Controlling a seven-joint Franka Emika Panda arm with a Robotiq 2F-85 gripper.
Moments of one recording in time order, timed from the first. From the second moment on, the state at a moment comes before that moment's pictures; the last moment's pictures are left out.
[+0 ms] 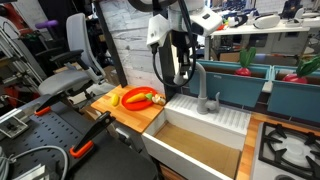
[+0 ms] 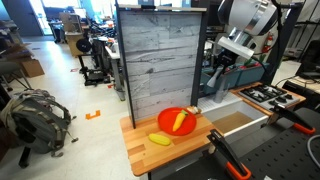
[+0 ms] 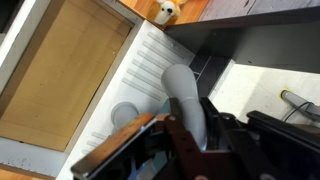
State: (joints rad) arm -0.25 0.79 -0.02 -1.76 0.63 2.61 0.14
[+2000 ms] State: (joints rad) arm -0.20 0.78 -0.19 -1.69 0.08 2.27 0.07
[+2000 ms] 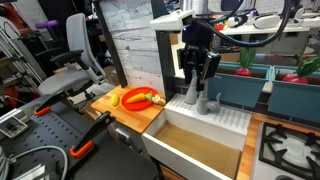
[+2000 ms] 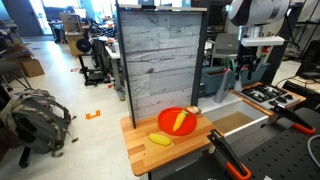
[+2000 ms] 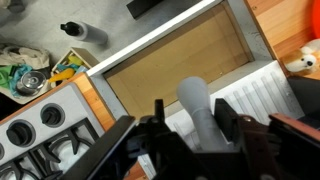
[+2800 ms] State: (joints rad) arm -0.26 0.61 -0.22 -1.85 -0.03 2.23 -0.16
